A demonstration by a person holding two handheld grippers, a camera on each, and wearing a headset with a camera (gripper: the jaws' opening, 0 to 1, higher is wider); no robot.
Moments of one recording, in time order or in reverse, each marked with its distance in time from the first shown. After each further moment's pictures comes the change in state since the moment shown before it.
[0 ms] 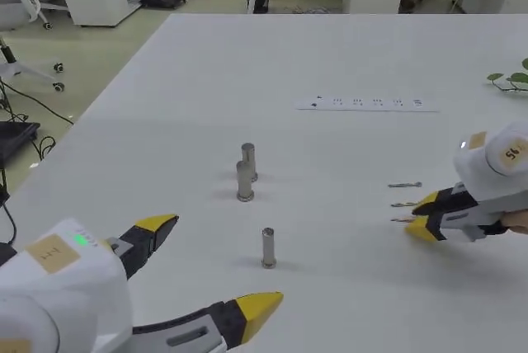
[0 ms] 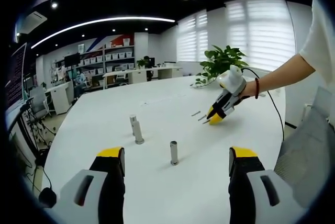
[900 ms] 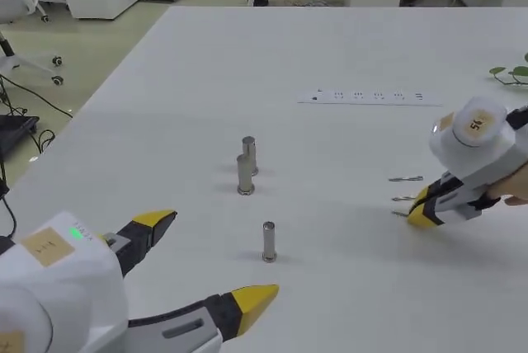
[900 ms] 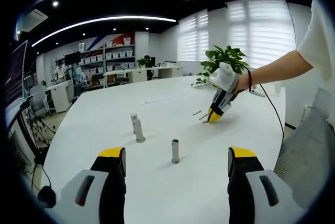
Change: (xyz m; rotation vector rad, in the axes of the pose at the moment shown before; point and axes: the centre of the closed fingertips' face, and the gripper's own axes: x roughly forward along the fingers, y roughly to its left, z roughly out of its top) left arm -0.001 0.004 -0.003 -0.012 0.002 -0.001; right arm 0.004 0.002 -0.002 -0.086 0.187 0.084
